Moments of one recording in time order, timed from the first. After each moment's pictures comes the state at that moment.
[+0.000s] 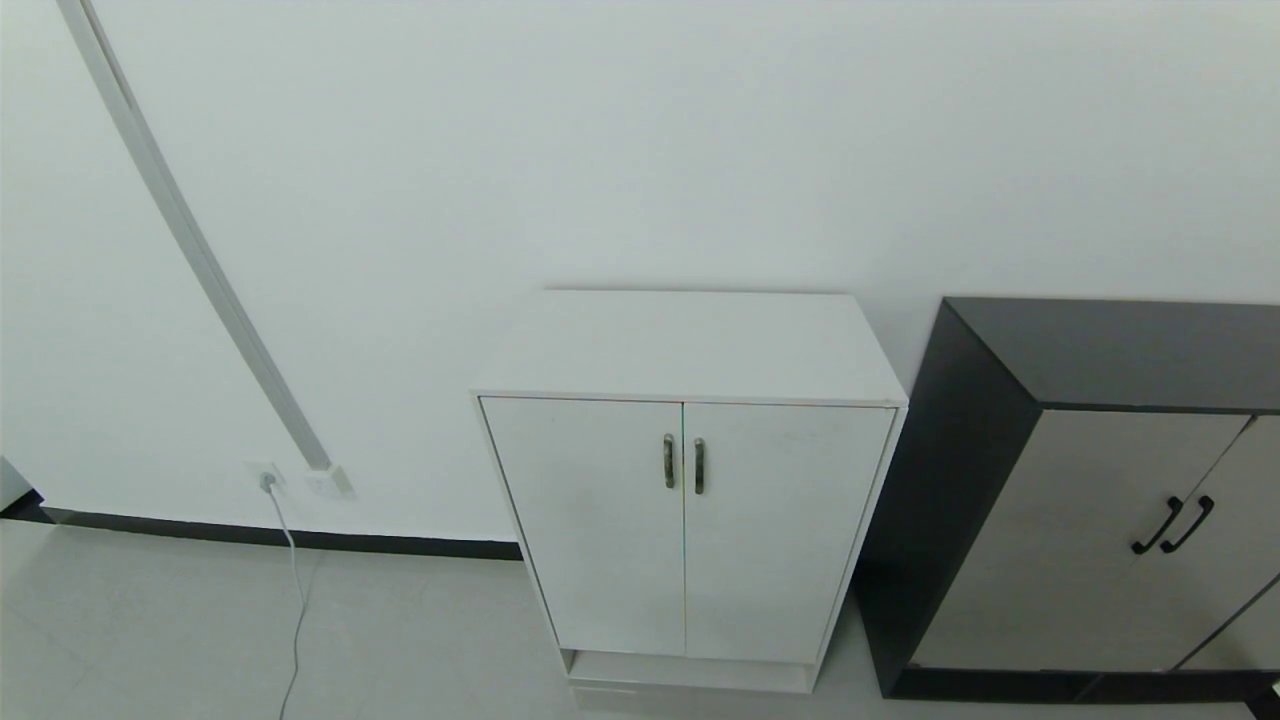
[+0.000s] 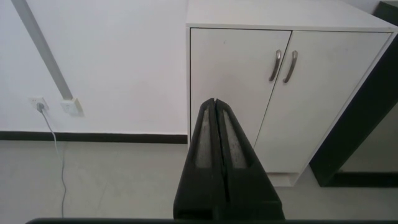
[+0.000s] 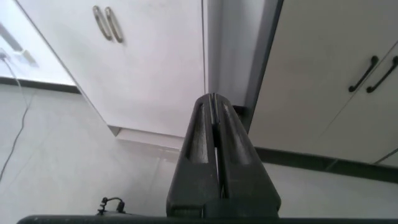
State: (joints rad) left arm 0.00 0.00 0.00 0.00 -0.02 -0.02; right arm 0.11 0.18 0.00 0.00 0.03 0.01
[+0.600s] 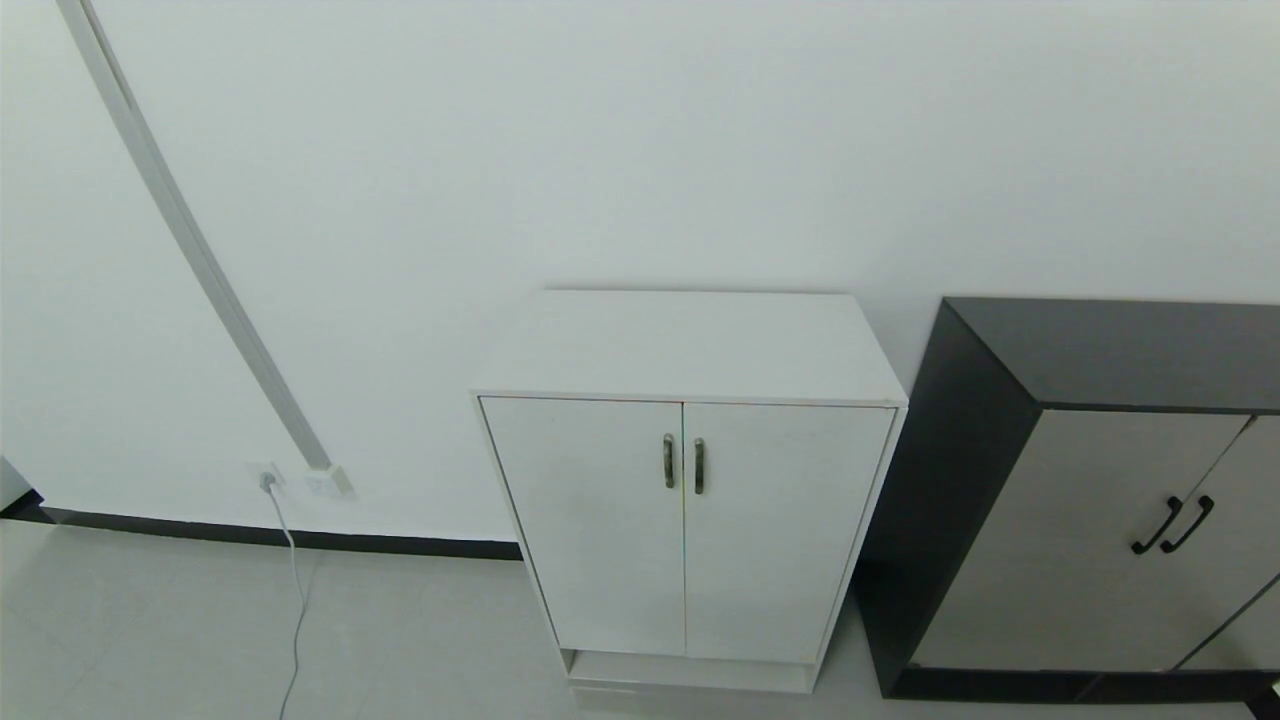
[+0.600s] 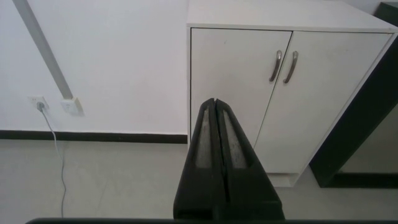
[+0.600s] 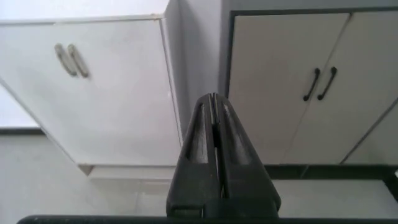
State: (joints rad) left arm 0.00 0.00 0.00 0.00 -0.02 -0.02; right arm 0.00 0.02 0.00 0.00 -0.04 0.04
